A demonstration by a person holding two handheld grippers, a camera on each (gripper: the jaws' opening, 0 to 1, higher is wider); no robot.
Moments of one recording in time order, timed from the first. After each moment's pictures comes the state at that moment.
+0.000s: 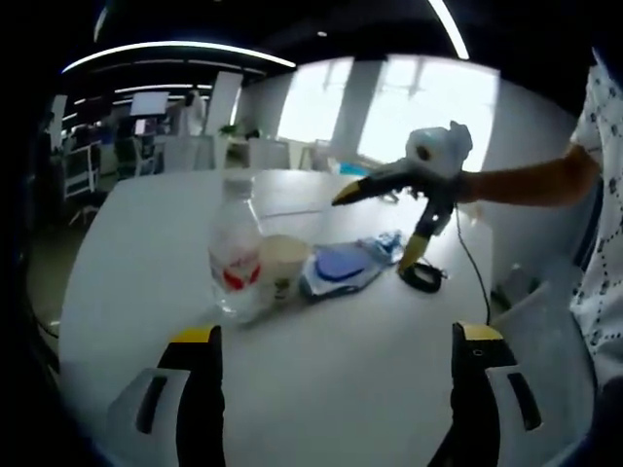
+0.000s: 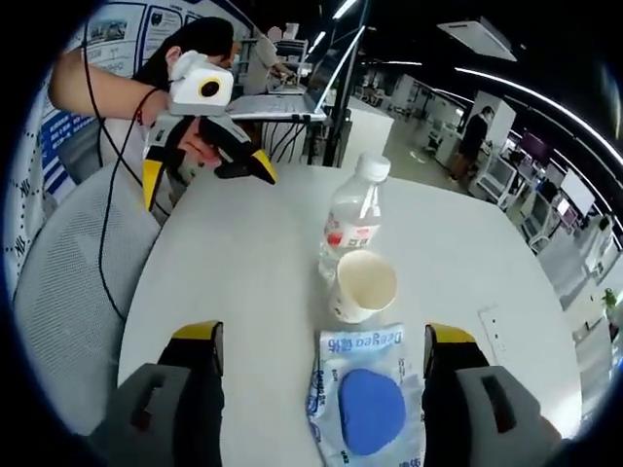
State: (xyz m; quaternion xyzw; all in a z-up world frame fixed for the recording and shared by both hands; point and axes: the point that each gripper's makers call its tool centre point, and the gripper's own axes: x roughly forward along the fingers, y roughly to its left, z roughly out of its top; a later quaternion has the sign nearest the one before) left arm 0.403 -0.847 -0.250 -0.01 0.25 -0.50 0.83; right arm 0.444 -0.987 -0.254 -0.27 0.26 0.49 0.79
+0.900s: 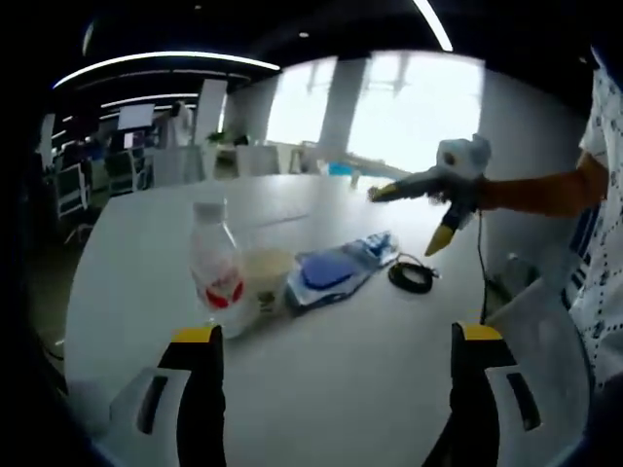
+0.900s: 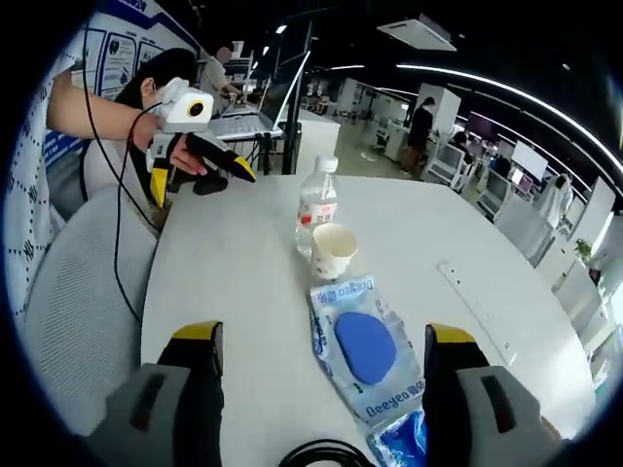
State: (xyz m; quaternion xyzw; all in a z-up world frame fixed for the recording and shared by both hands) left arm 0.390 -0.862 -0.234 0.01 0.23 -0.51 0.83; right arm 0.393 -1.066 -0.229 -0.21 0.25 0.40 0.86
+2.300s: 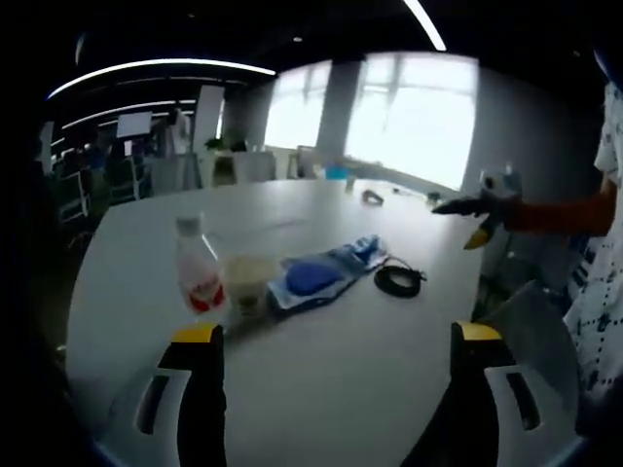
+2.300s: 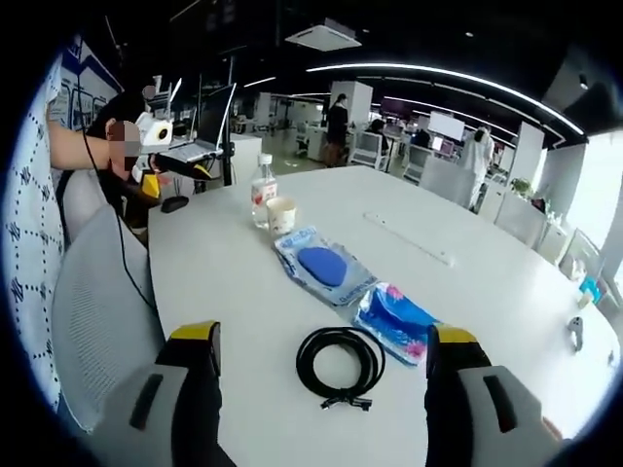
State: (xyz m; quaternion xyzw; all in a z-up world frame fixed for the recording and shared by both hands) left arm 0.358 -0.875 -0.223 0.02 0.22 -0.51 0.83; right arm 0.275 -1.189 -0.222 -0.12 0.25 0.25 0.93
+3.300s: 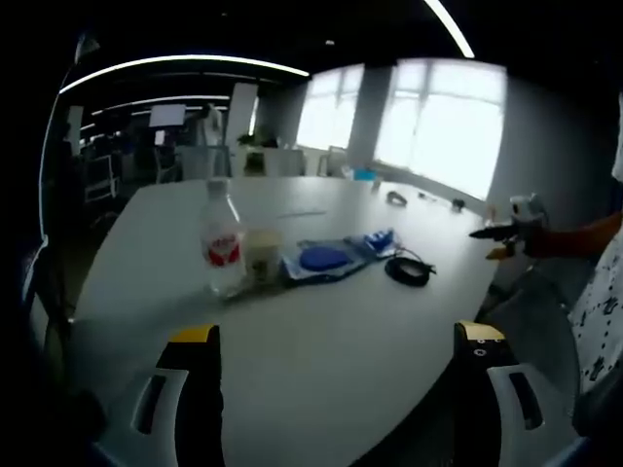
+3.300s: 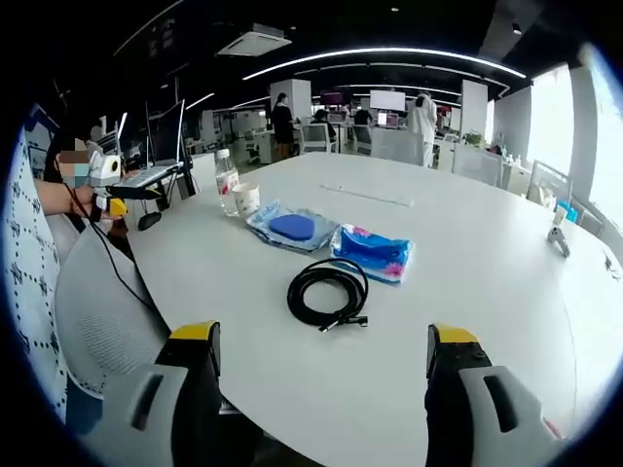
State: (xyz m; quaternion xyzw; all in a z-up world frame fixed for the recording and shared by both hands) left arm 0.323 -0.845 -0.240 0.00 0.23 -0.45 0.86; right arm 0.213 -1.237 -0.261 -0.03 0.27 0.15 0.95
